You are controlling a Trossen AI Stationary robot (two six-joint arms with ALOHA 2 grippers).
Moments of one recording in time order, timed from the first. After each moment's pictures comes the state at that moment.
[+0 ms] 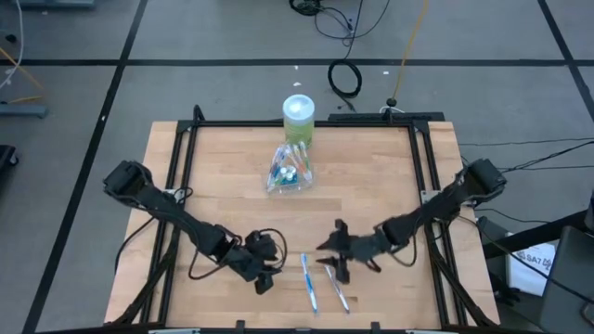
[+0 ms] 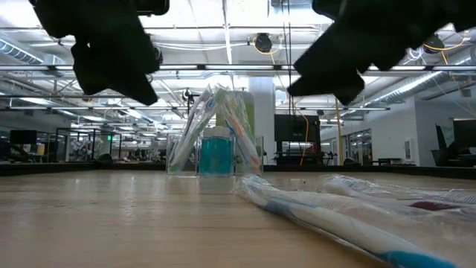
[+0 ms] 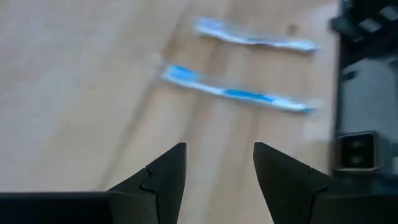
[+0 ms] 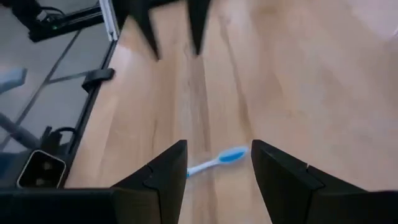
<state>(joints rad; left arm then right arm) -0.55 1.65 0.99 -0.17 -0.27 -0.88 0.47 1.62 0.76 0.33 0.30 0.49</state>
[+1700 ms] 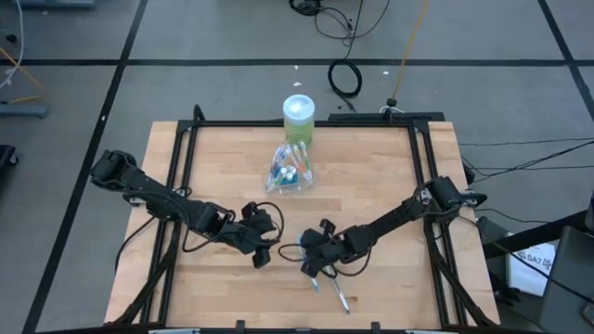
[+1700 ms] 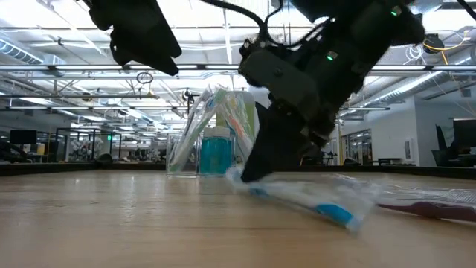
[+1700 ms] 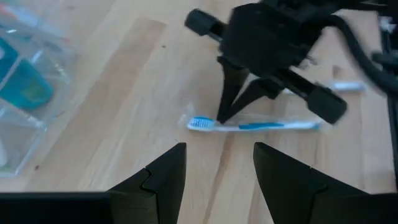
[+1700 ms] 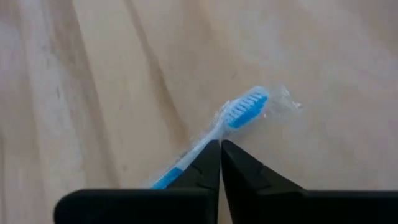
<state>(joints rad) -0.43 1.47 0.99 -0.34 -0.37 -0.63 0.40 2.00 1.17 -0.12 0.39 0.72</state>
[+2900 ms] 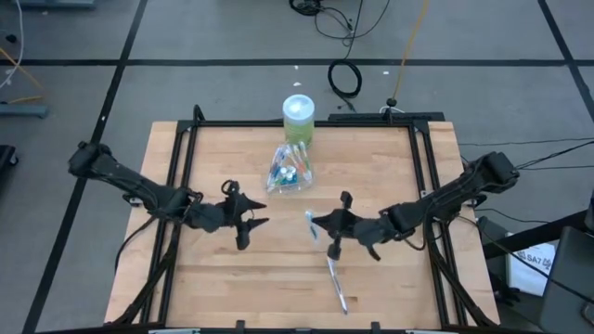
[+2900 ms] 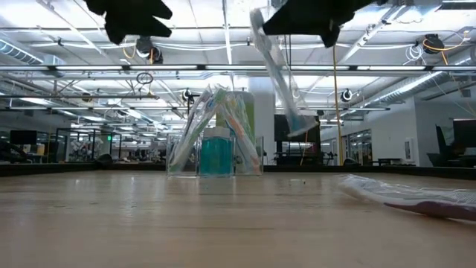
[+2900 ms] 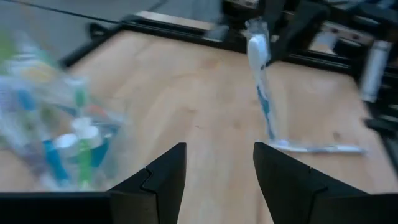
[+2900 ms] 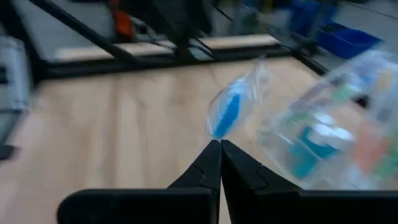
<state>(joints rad) -0.42 1.13 0.77 -0.12 -0.56 -0.39 0.41 1.47 0.89 0.18 0.63 0.26</state>
